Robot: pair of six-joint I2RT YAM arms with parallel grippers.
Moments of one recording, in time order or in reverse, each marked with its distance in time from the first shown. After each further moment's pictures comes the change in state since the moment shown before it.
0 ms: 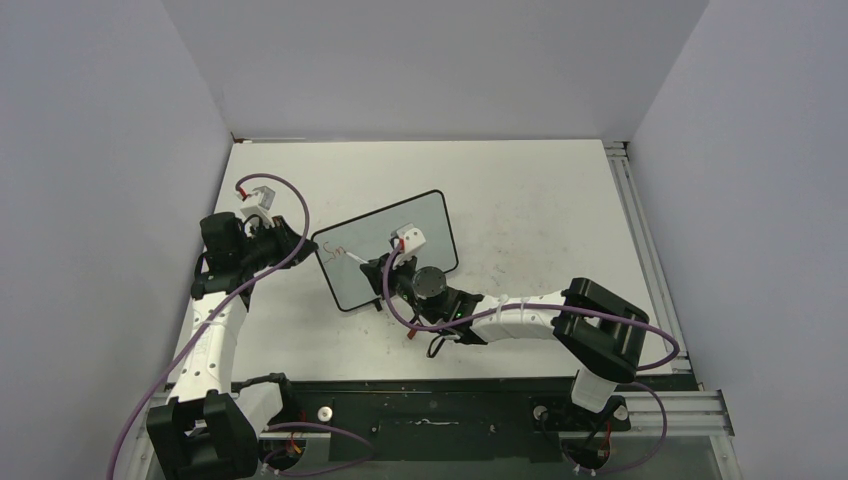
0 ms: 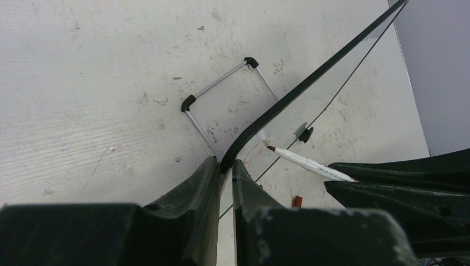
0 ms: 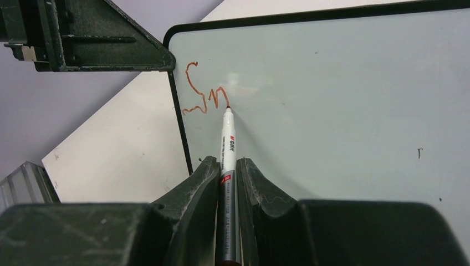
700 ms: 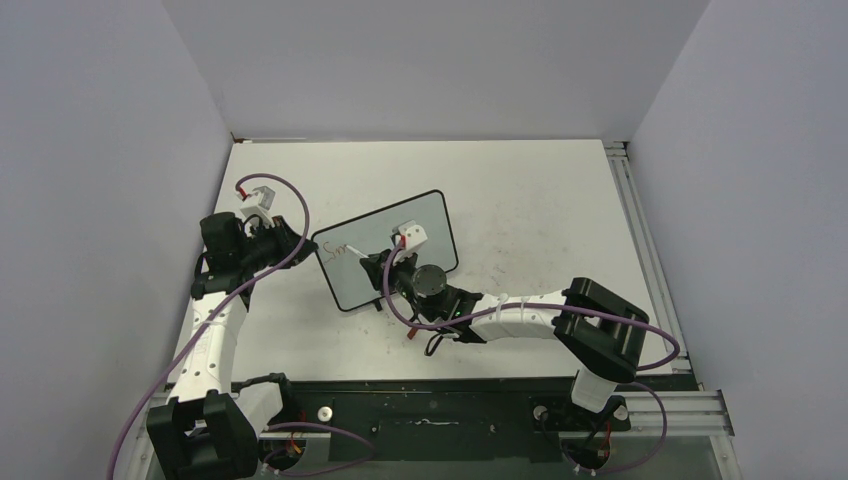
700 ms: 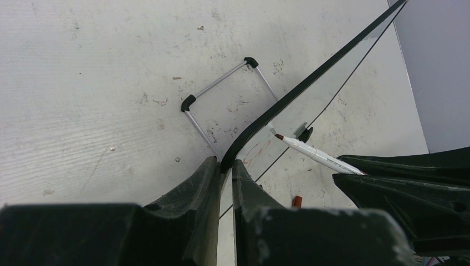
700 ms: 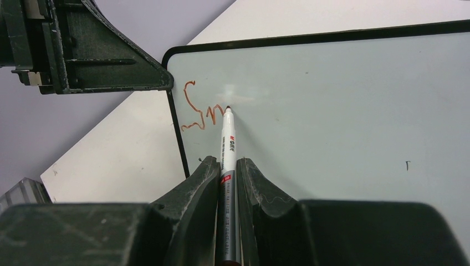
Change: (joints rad) left arm 0.000 0.000 0.000 0.000 0.000 0.000; right arm -0.001 0.000 0.019 0.013 0.032 -0.005
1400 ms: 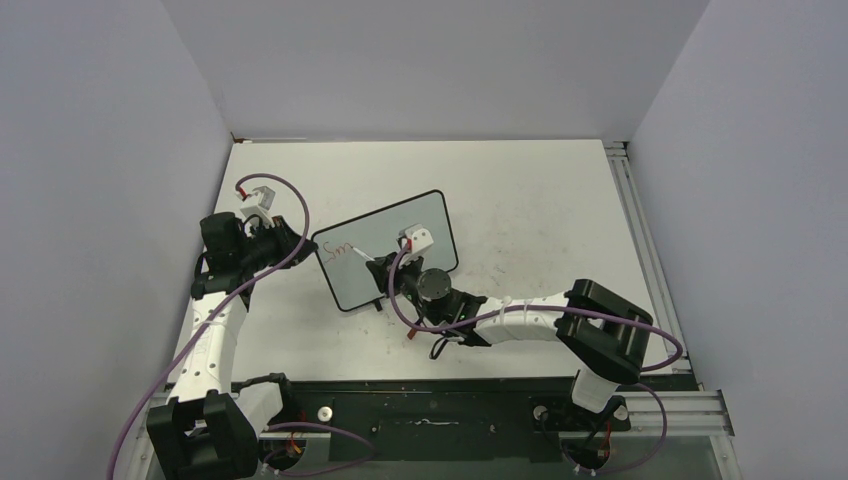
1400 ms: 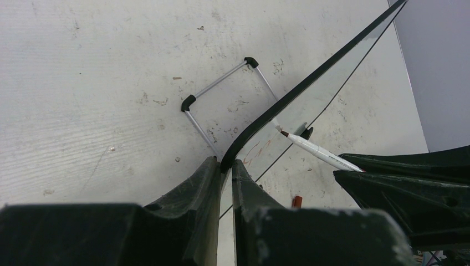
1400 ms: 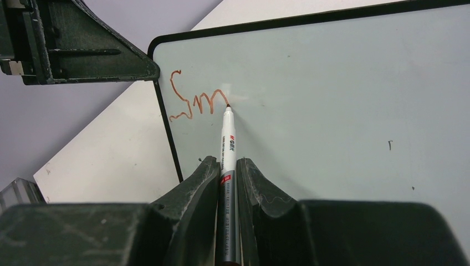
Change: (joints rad) left arm 0.000 0.000 0.000 0.000 0.000 0.000; right arm -0.002 -0.018 -0.049 0.021 0.023 0.010
